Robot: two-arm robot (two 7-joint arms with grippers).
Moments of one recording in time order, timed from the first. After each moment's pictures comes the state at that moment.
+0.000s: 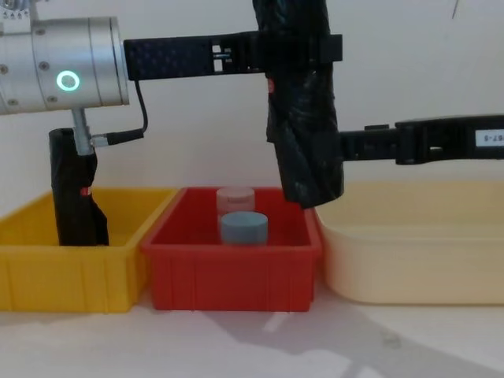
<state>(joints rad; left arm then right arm) -0.68 0.39 0.54 -1.38 -0.67 0.16 -0.96 0.24 0.51 -0.36 -1.85 0.53 0.40 0.46</state>
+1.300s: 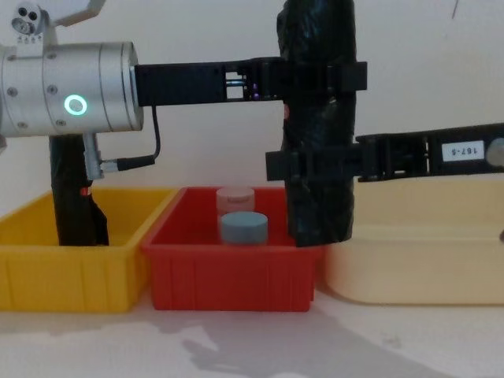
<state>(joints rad) -0.71 0.39 0.61 -1.33 -0.72 0.16 -1.07 0.25 0.51 -0.42 -1.89 0.61 0.50 0.45</state>
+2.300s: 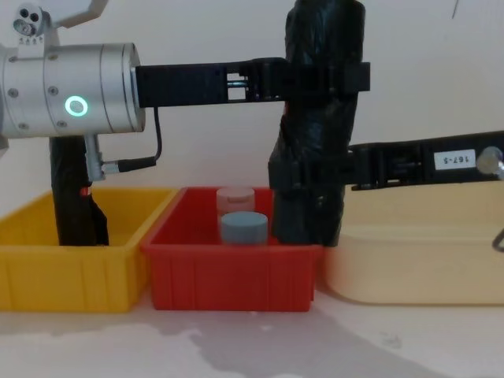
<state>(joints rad) -0.71 0.39 0.62 -1.32 -0.72 0.16 -1.09 0.25 0.51 -0.44 -1.88 0.62 0.52 0.44</state>
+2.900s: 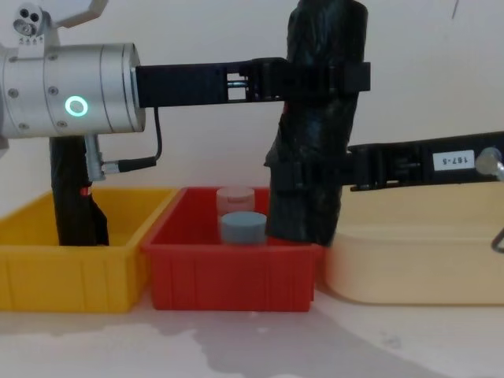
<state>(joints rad) -0.71 0.39 0.62 -1.32 -0.72 0.16 -1.09 0.26 0.50 -0.44 -1.88 0.62 0.52 0.44</state>
